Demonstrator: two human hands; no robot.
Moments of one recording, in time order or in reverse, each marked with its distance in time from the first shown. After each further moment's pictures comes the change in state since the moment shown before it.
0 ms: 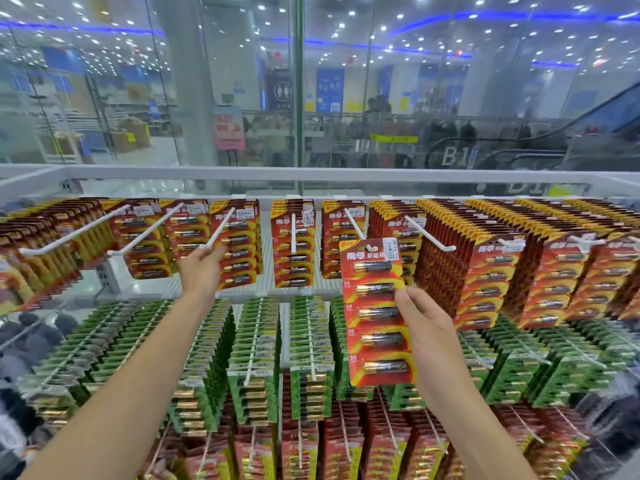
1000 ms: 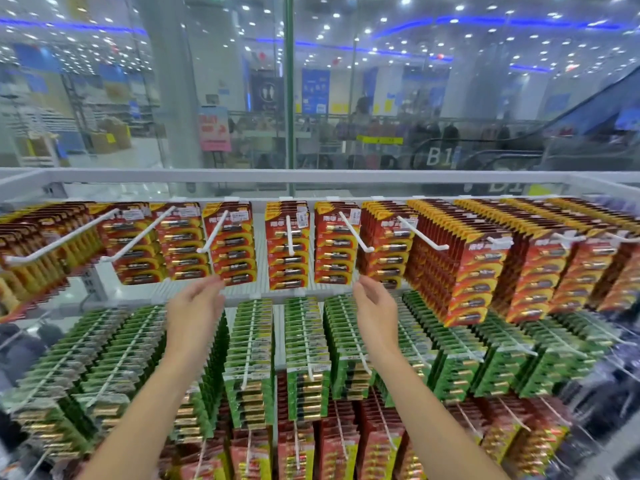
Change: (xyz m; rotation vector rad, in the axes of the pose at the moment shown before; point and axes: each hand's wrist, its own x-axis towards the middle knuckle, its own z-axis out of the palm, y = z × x) left_hand -0.061 -0.019 -0.038 0.067 -0.118 -0.029; right_hand 0.090 0.070 0.038 -0.215 0.221 -0.105
